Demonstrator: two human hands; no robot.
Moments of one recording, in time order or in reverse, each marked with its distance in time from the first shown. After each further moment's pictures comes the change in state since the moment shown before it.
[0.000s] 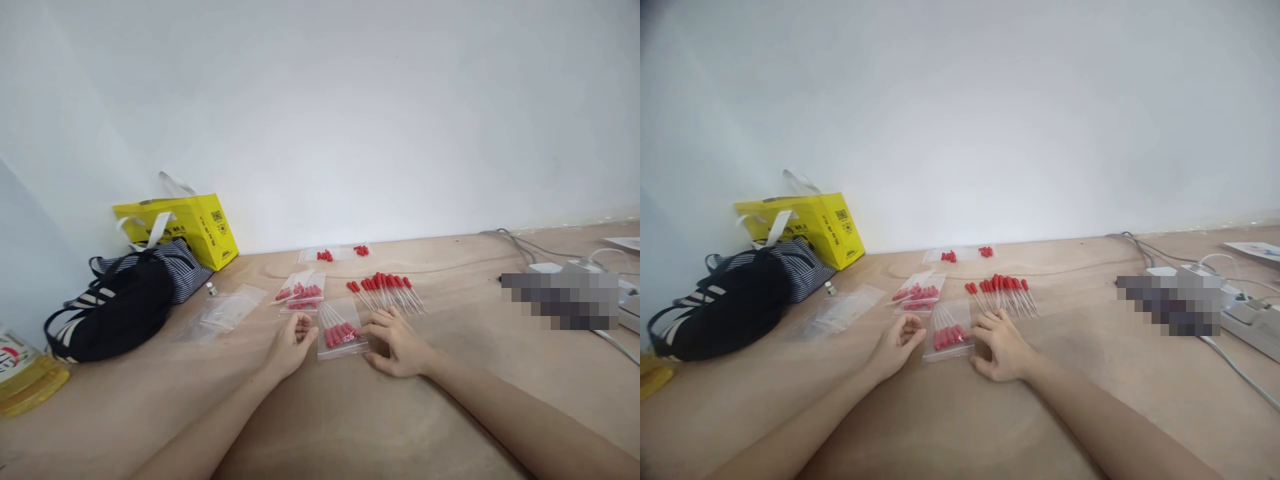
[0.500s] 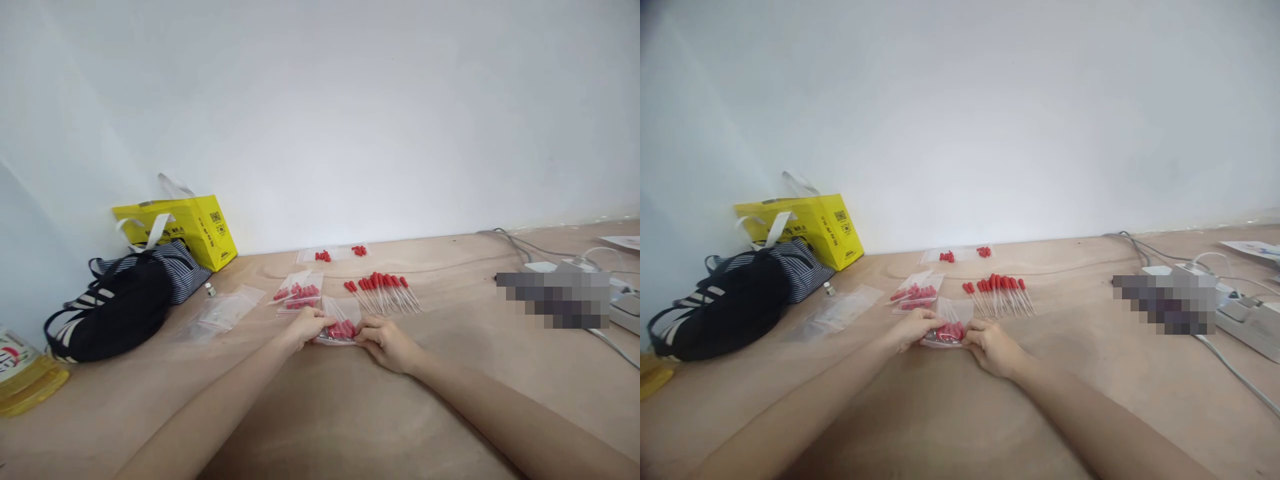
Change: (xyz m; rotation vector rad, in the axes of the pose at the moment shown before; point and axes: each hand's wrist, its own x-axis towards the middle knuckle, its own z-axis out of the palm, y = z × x) left_hand 0.039 0.029 0.032 -0.224 -0.173 -0.566; right_hand 0.004 0.004 0.017 0.095 0.078 -0.044
